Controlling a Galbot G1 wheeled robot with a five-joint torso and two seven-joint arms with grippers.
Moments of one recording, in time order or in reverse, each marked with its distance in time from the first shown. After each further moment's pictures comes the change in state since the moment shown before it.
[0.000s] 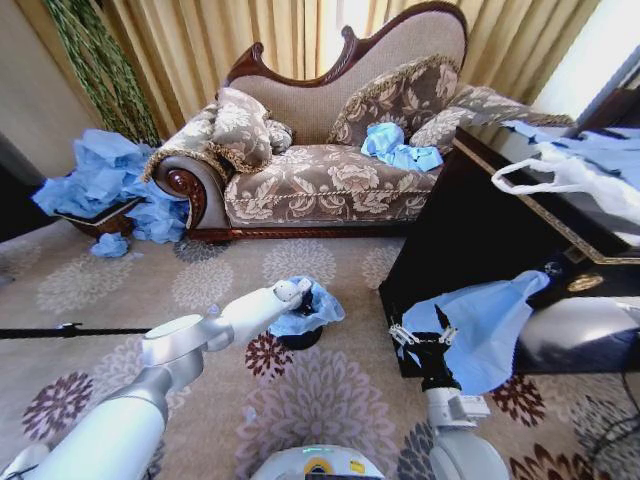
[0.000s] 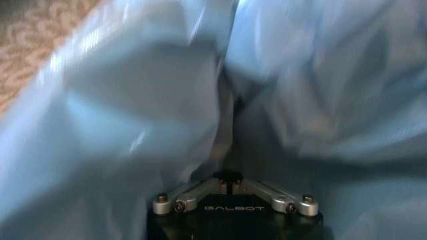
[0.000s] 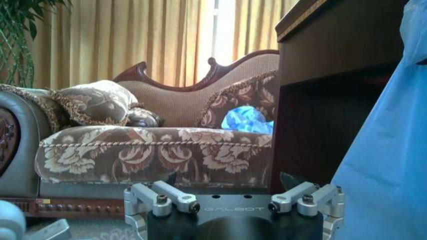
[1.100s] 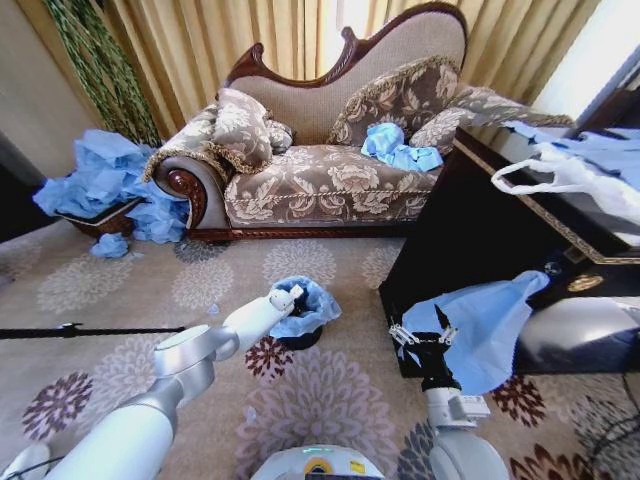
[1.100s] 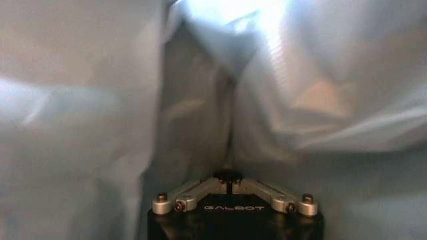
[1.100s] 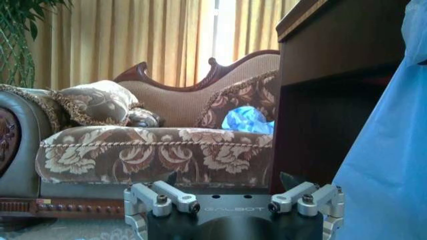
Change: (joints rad) left arm 0.099 -0.089 -0.127 0.107 0.108 -0.096 -0.043; right arm 0.000 0.000 0.000 0.000 0.000 0.000 0.000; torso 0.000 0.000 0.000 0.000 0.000
